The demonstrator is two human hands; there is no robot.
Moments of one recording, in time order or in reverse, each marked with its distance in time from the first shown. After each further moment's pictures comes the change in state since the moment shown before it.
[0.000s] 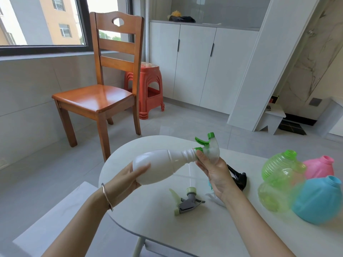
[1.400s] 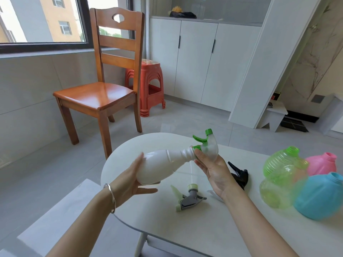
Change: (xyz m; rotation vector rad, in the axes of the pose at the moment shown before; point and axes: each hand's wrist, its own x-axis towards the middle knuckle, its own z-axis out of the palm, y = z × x) left_hand -0.002 -0.001 0.010 -0.182 0.105 -0.195; right_hand -0.005 0.000 0.005 0.060 -0.064 0.041
